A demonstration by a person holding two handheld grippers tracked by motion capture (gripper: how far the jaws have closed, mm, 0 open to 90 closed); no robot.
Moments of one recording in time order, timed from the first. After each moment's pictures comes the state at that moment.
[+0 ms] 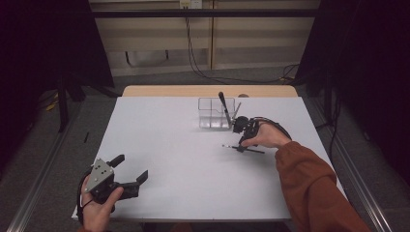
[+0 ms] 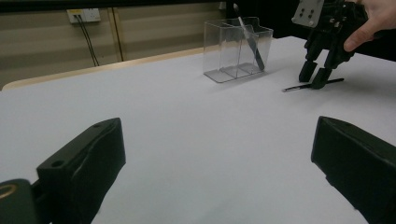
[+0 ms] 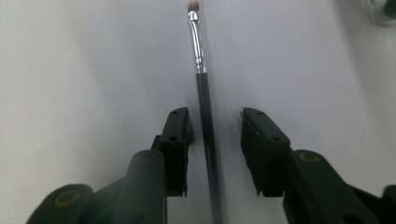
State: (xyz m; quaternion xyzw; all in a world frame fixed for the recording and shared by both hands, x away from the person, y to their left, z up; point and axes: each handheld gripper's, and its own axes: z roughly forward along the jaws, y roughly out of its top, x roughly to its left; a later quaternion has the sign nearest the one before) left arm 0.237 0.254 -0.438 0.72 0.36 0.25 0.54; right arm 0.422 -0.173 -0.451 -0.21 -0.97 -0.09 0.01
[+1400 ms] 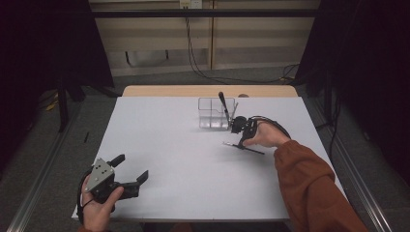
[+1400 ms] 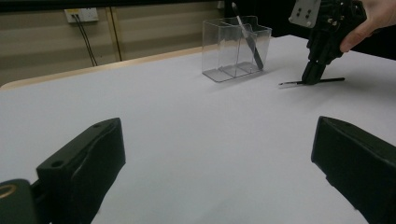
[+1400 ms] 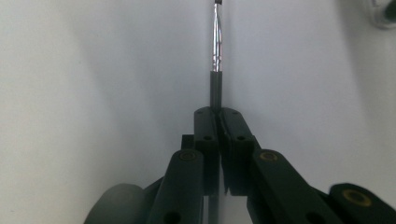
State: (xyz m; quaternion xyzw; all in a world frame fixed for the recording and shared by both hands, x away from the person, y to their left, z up) left arm 0.238 0.254 -0.438 0.73 0.35 0.25 0.54; right arm 0.423 -0.170 -0.447 -0.20 -0.98 -0.07 0.00
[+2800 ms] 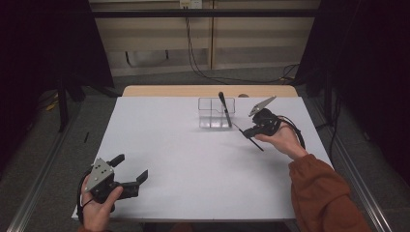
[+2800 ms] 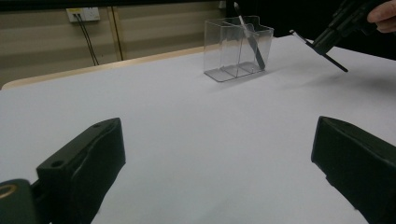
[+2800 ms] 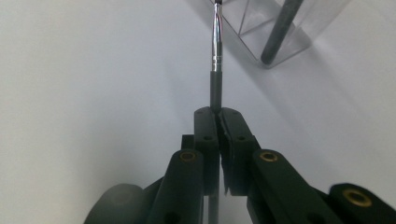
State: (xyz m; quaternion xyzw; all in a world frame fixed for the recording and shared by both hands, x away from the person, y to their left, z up) left arm 0.239 0.255 -0.439 0.72 0.36 0.25 0.54; right arm 0.393 -0.226 -0.416 -0.30 -0.90 -0.29 -0.07
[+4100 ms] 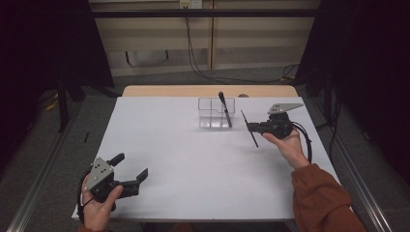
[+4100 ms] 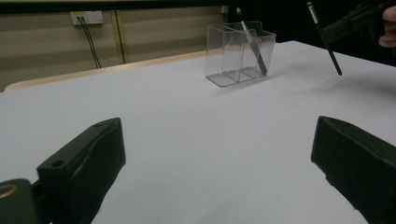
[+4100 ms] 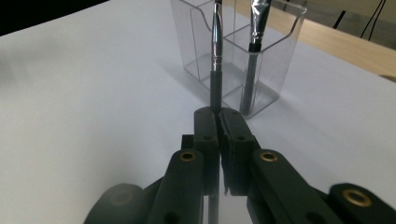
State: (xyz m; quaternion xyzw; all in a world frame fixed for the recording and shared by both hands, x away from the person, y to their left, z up) left arm 0.240 0.255 -0.439 0.72 0.36 0.25 0.54; right arm 0.375 -0.260 -0.424 -0.34 -0.80 -0.47 -0.12
